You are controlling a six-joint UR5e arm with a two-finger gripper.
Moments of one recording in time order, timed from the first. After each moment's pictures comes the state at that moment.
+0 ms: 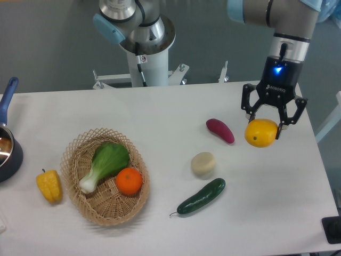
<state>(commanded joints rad) 2.90 -1.76 -1.68 -0.91 0.86 1.36</state>
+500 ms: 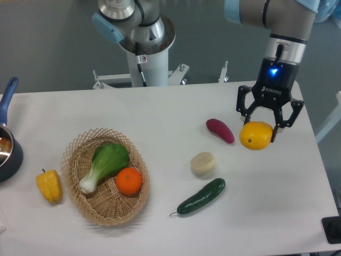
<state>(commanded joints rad) 2.90 -1.76 -1.68 -0.91 0.86 1.37</state>
